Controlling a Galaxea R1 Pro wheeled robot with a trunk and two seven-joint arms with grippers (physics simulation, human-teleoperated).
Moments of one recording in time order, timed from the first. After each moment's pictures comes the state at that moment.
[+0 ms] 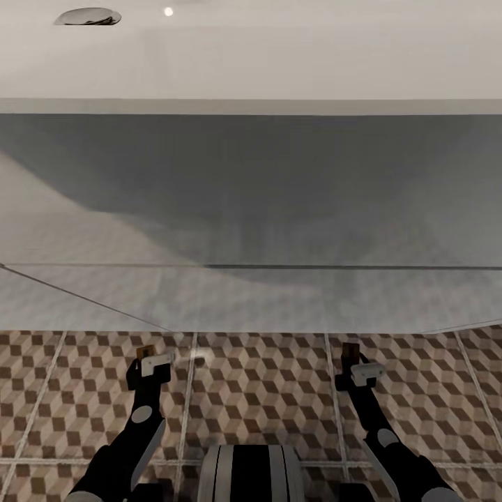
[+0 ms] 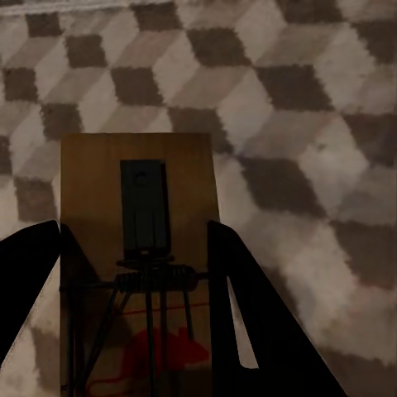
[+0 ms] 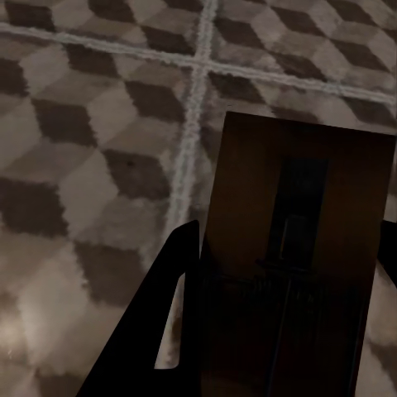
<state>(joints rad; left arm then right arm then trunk) -0.43 0.02 -0.14 -0.87 0.06 -0.13 0.45 -0.49 -0.15 0.23 -0.58 -0.07 -0.60 -0.11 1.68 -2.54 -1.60</state>
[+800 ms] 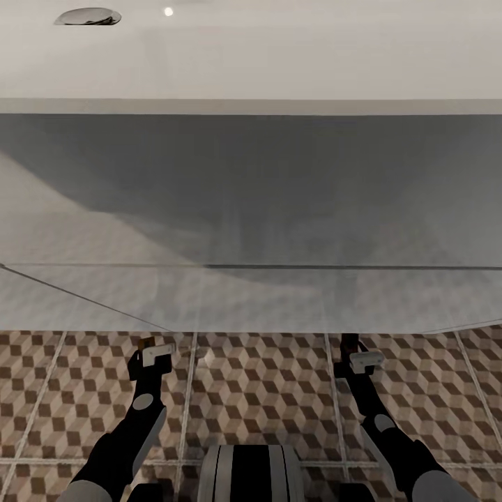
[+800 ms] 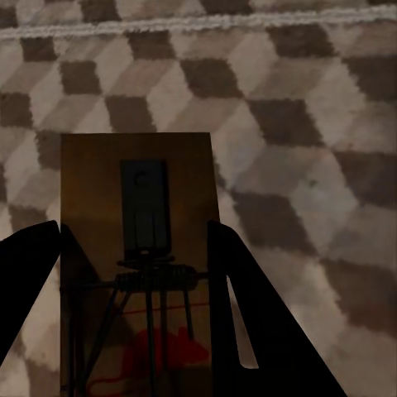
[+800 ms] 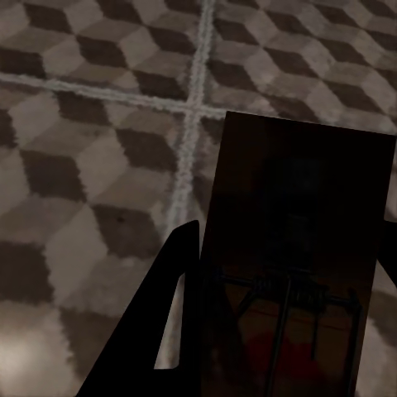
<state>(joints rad) -0.46 0.02 -0.14 -0.92 0.06 -0.06 0.44 -0.54 -0.14 0.23 -0.58 -0.08 -0.60 -0.11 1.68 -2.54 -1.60</state>
